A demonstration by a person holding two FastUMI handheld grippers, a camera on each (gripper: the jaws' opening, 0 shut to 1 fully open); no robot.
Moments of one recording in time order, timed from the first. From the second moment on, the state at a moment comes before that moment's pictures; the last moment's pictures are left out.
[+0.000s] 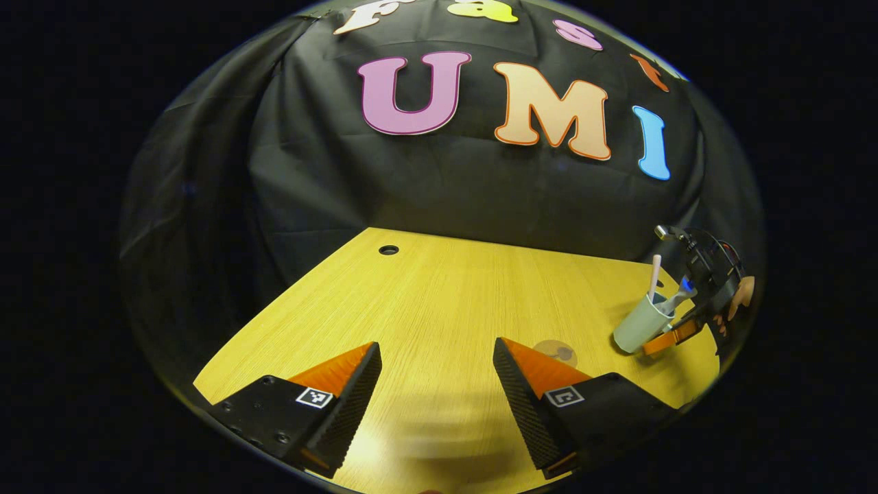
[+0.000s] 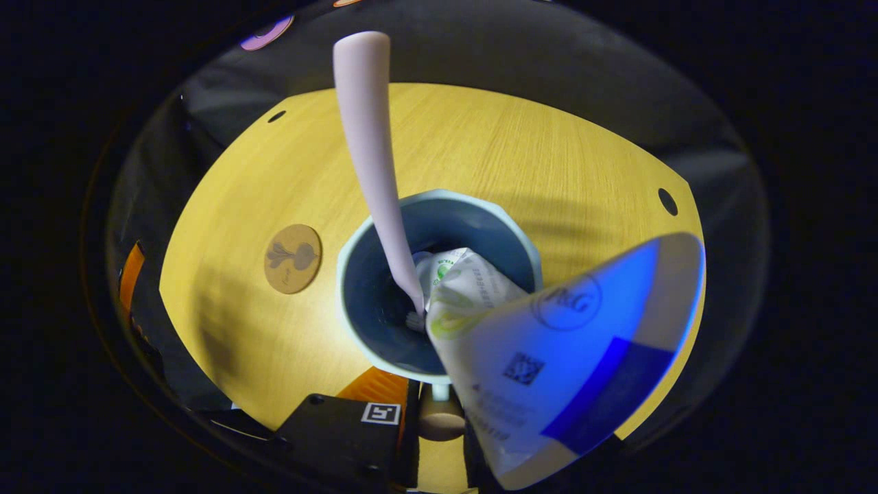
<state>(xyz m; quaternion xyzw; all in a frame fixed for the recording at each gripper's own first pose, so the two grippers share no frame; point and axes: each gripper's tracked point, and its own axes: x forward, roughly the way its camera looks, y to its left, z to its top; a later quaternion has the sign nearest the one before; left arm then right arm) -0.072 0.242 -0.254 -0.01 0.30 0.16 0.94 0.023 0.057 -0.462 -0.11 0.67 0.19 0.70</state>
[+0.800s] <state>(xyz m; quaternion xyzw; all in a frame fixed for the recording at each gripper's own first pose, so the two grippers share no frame) -0.064 0.279 -0.255 -0.01 0.31 0.15 0.94 -0.001 0.212 -0.468 -0.17 0.66 0.28 0.68</state>
